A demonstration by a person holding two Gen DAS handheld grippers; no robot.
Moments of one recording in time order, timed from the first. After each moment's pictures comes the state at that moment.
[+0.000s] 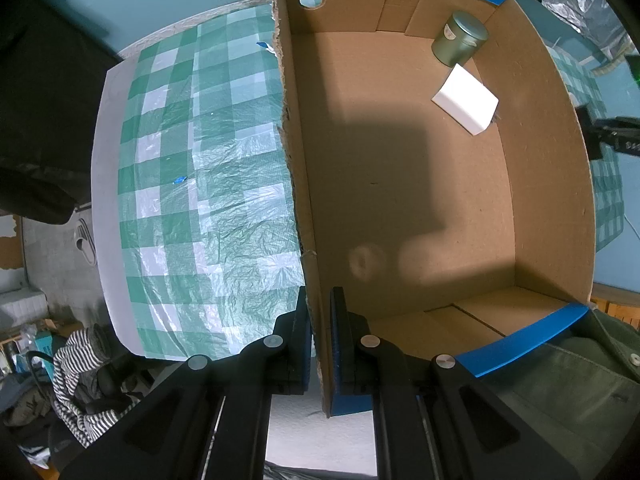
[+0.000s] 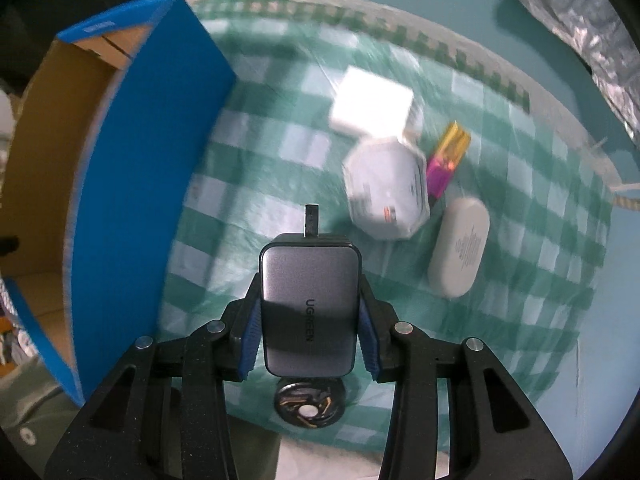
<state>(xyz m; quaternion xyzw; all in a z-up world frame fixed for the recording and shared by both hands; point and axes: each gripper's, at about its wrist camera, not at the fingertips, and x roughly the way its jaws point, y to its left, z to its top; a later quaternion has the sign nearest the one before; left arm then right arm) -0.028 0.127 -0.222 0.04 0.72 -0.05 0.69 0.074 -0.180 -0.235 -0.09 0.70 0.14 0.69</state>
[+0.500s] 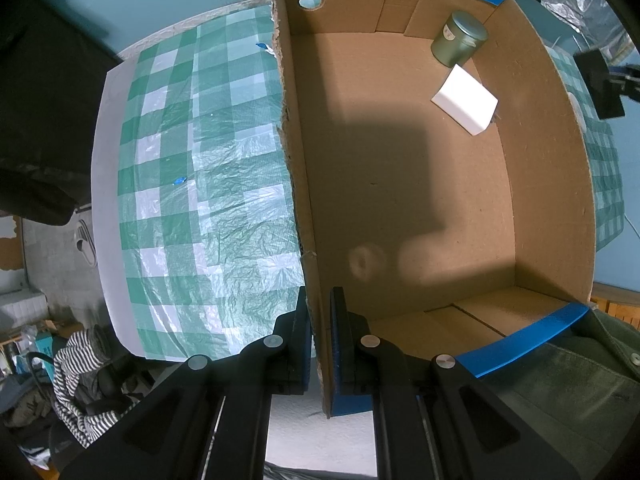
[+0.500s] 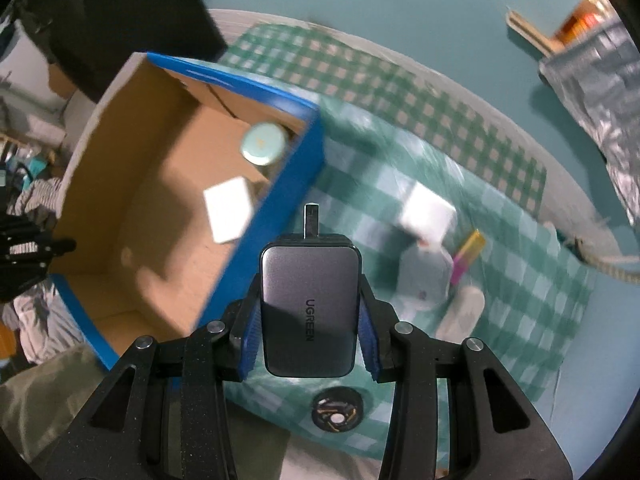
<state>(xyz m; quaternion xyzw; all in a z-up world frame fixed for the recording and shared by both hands) -0.027 0.127 -0.221 0.05 0.72 -0.05 0.70 0.095 -0.112 -0.169 -0.14 0.66 0.22 0.71</state>
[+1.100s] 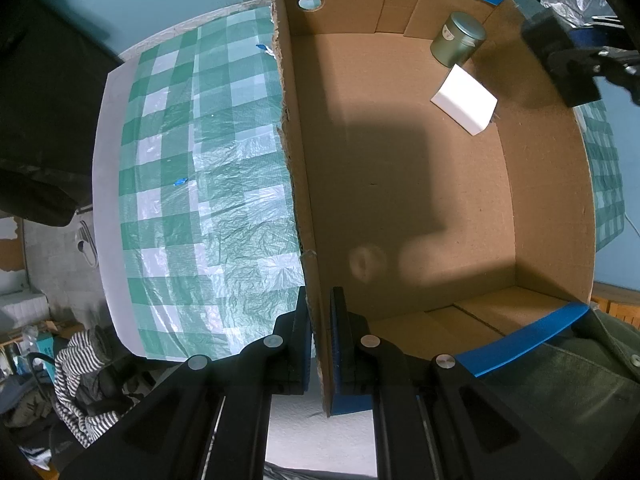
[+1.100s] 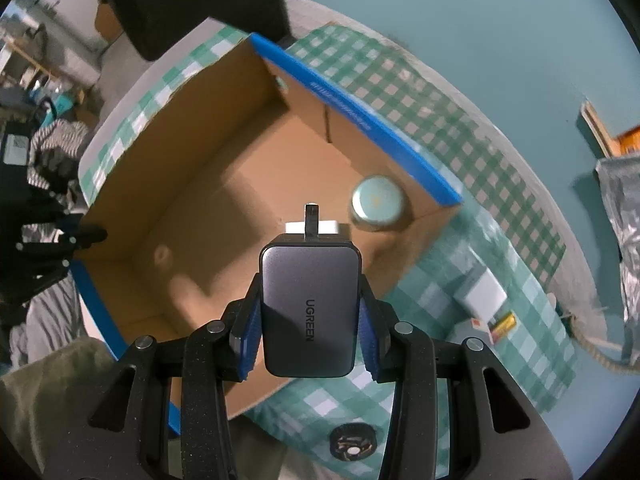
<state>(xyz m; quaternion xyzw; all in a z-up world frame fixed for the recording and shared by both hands) -0.025 0.128 -0.220 0.05 0.72 -0.05 0.70 0.090 -0.016 -0.175 -0.23 0.64 0.30 0.67</state>
